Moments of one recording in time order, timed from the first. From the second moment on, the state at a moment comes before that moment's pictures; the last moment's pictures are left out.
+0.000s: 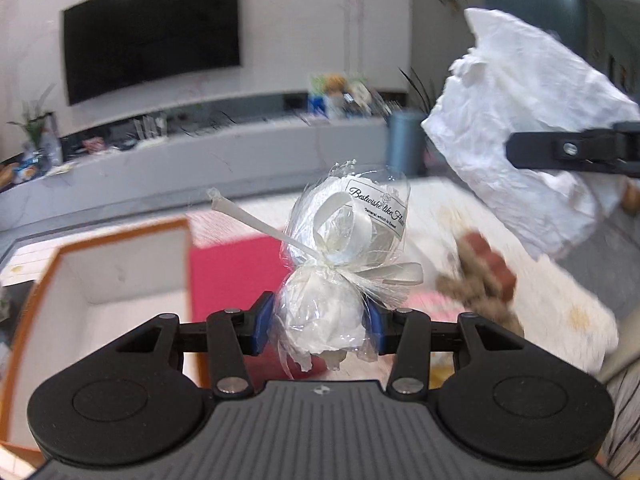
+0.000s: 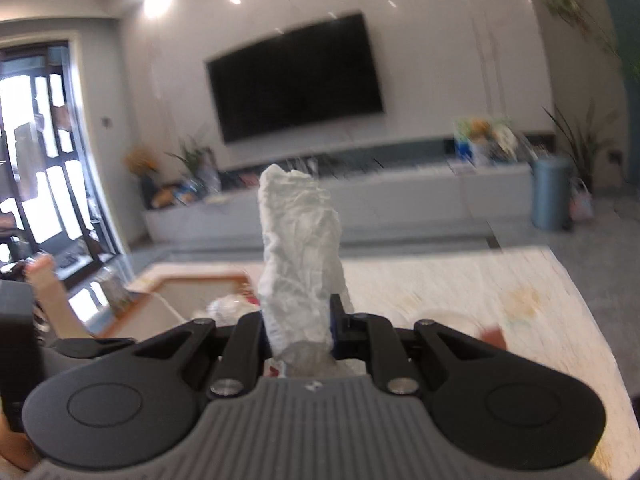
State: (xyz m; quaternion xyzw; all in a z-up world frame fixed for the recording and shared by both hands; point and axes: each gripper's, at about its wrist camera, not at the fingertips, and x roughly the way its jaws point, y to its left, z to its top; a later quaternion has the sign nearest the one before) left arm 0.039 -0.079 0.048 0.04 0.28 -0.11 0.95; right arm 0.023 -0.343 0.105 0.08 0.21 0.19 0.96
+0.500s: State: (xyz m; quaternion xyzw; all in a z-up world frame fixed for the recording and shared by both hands) left arm 0.015 0.073 0.115 -0.08 0.17 0.04 0.98; right arm -0.017 -0.186 0.230 0.05 0.12 0.31 0.94
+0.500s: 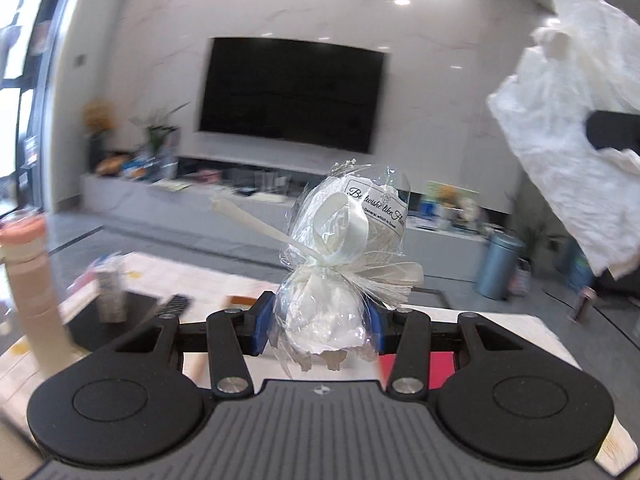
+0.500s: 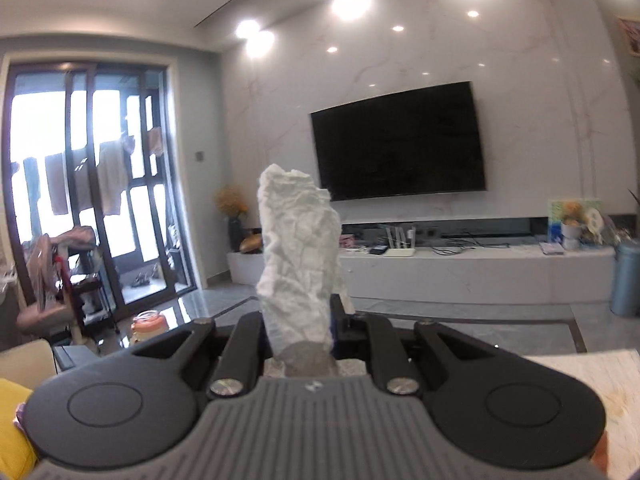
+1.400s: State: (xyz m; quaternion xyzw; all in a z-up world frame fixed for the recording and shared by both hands) left arm 0.064 0.141 0.041 -0.08 0.38 0.06 0.92; right arm 0.123 -0.048 0.051 0.03 0.38 0.33 0.86
